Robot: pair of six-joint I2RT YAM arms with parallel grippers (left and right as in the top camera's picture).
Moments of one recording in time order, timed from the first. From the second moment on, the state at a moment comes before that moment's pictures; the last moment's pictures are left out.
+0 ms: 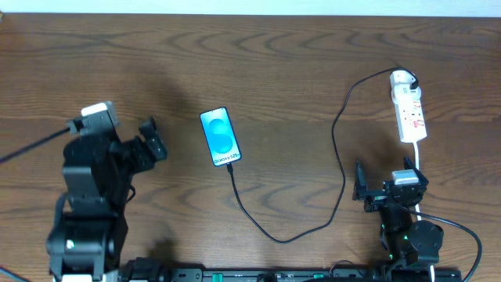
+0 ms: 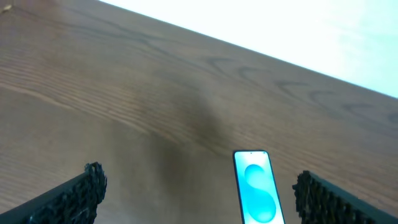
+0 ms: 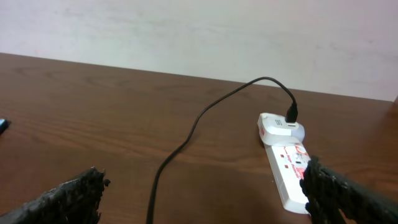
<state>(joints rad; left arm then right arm) -0.02 0.74 0.89 -0.66 -0.09 -0.29 -0.03 0.01 0.03 -0.11 -0.12 -0.09</state>
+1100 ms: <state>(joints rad) 0.04 0.05 0.14 -0.10 -0.09 -0.27 -0.03 0.01 0.03 -0.10 -0.12 -0.09</state>
